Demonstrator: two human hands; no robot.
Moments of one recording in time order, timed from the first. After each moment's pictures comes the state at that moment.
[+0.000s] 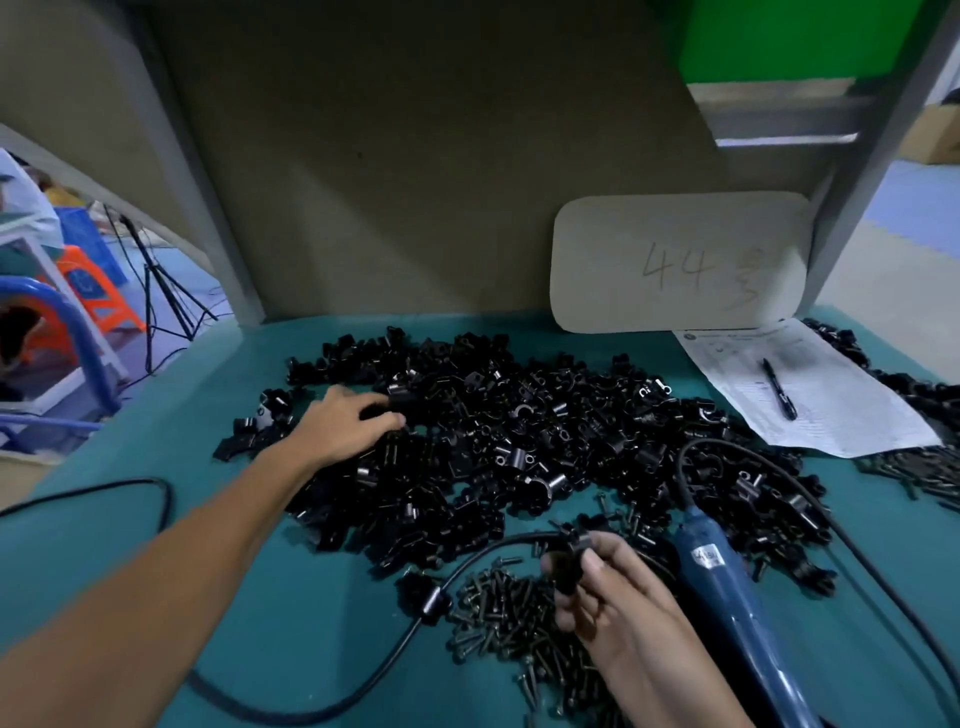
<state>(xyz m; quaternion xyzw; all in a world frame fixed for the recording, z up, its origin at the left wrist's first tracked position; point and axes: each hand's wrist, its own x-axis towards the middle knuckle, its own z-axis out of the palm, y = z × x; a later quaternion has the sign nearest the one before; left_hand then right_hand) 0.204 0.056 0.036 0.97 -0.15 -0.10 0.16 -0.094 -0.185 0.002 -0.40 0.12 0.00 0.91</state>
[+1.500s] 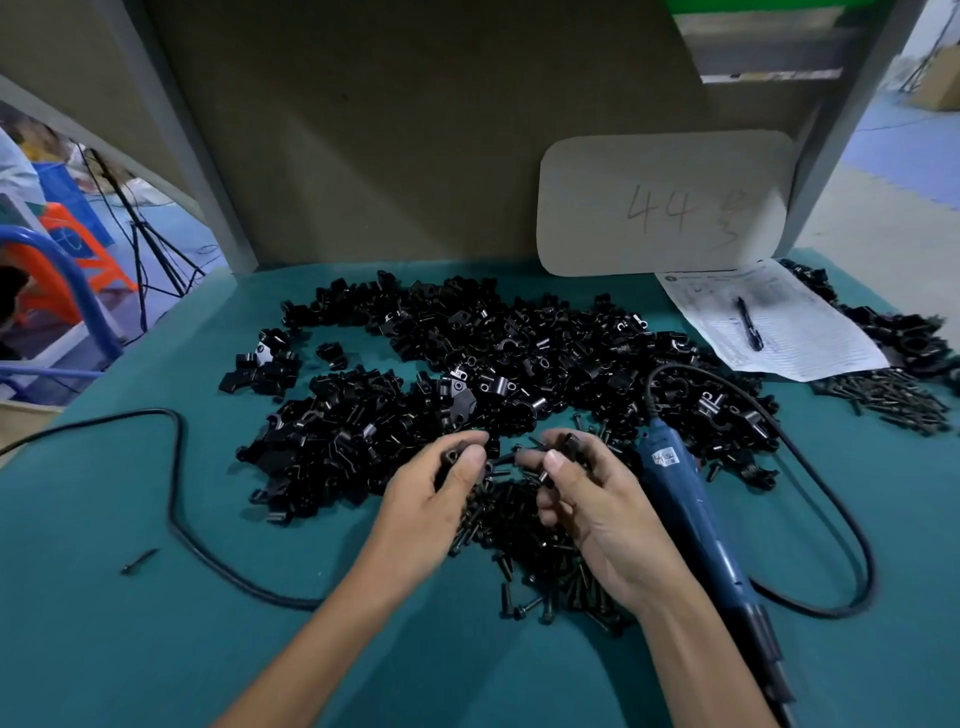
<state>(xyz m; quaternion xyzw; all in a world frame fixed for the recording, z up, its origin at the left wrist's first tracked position) -0.033 0.002 0.013 0.79 -0.19 -0.07 0.58 -0.102 -0.184 0.012 -0.54 0.08 -0.04 0.84</state>
